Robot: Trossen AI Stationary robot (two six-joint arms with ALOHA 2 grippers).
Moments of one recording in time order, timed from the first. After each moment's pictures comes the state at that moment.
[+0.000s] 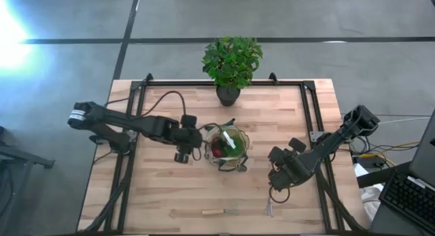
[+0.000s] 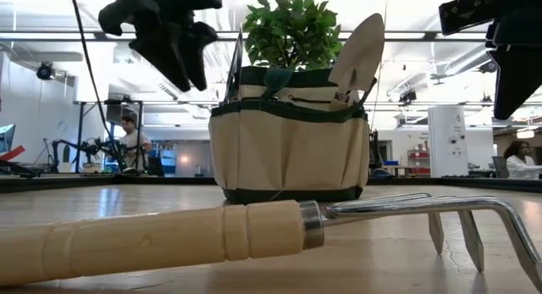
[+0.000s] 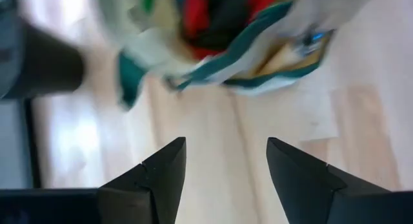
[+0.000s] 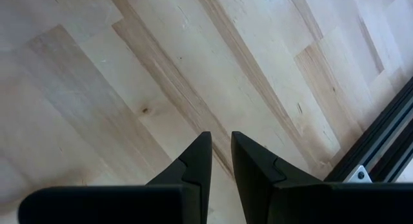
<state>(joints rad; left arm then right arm) -0.15 1.42 1.19 -0.87 -0.27 0.16 0.60 1.56 1.09 -1.30 0.39 1.26</state>
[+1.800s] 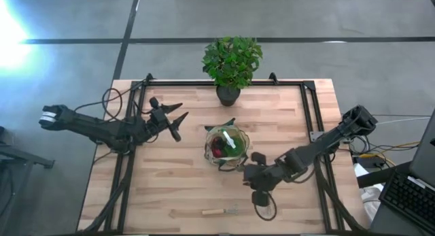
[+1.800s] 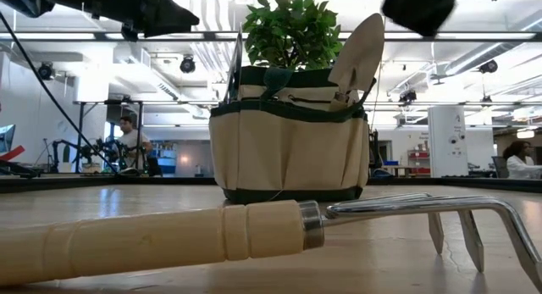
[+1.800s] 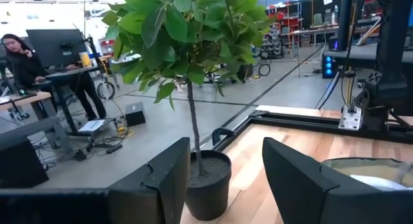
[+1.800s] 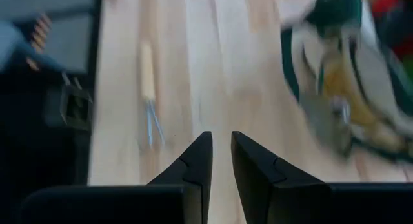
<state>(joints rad) -0.15 0.82 0.47 0.44 -0.78 0.16 0.53 1.58 1.20 -0.54 0.21 0.61</state>
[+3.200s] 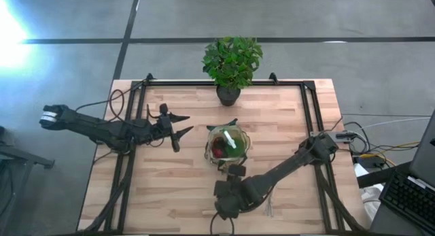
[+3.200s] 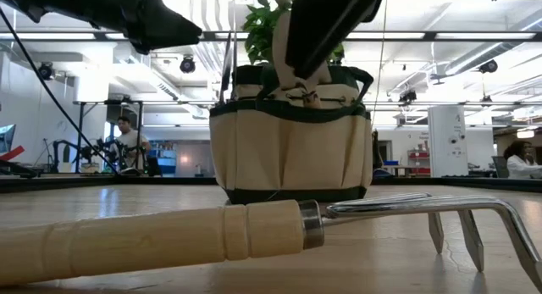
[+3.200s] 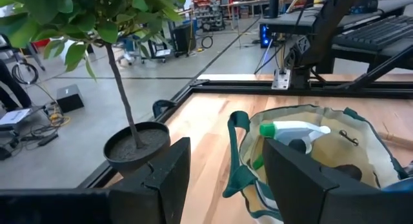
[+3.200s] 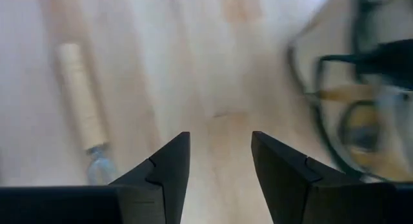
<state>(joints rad) -0.15 0.84 0.47 0.27 -0.53 0.05 0.54 2.23 2.02 -1.14 0.37 0.71</state>
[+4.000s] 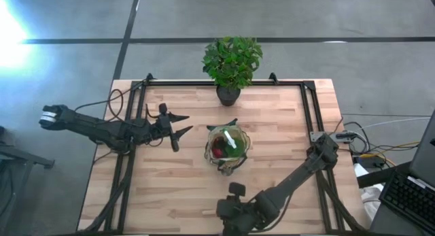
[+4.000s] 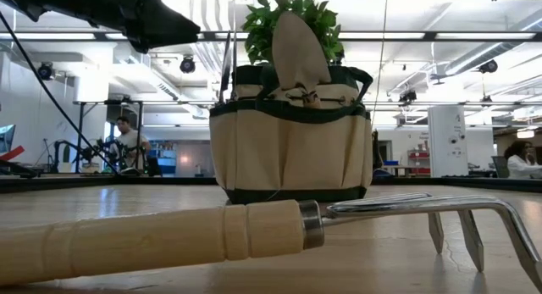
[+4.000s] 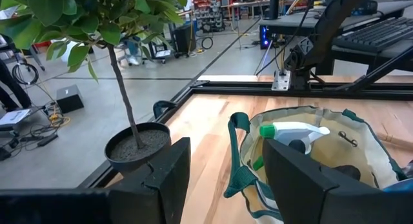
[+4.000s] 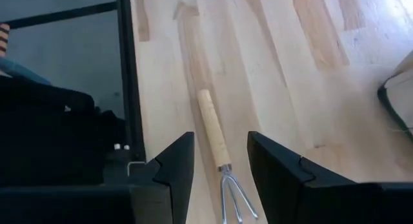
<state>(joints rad) -0.15 0.82 0.47 0.26 -0.53 0.05 0.66 2.19 2.05 -0.90 0.39 0.78</state>
